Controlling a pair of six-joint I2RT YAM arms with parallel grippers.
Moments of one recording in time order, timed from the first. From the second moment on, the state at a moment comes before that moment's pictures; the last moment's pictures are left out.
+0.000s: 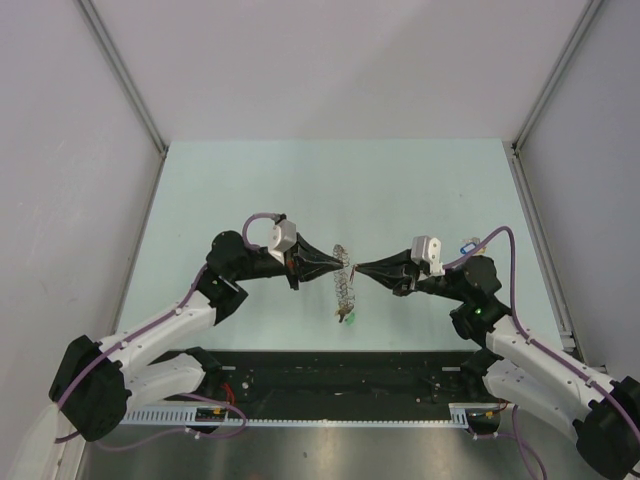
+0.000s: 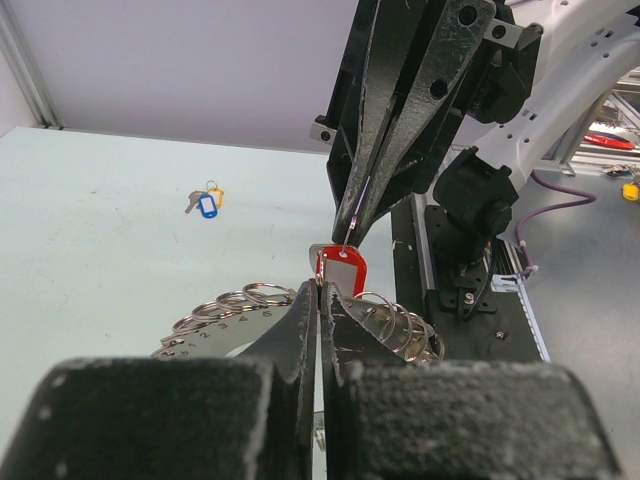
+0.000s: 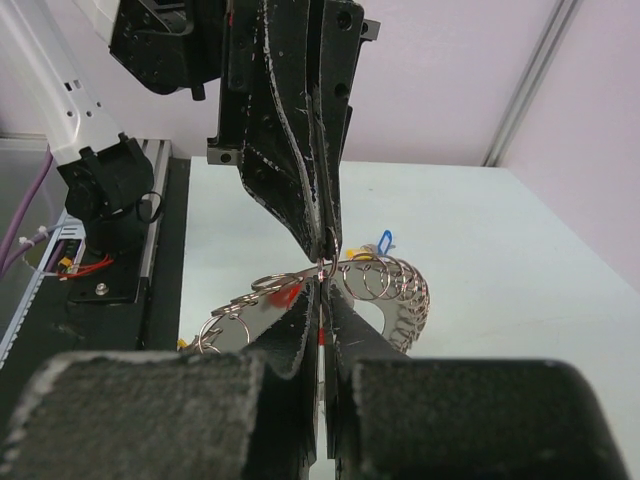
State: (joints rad) left arm -0.65 1.04 0.58 0.62 0.82 -0.19; right arm 0.63 0.81 0.43 0.66 -0.73 0.01
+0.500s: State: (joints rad) left arm -0.65 1.04 0.58 0.62 0.84 -0.20; right arm 0.64 0.81 0.43 0.67 -0.70 0.01
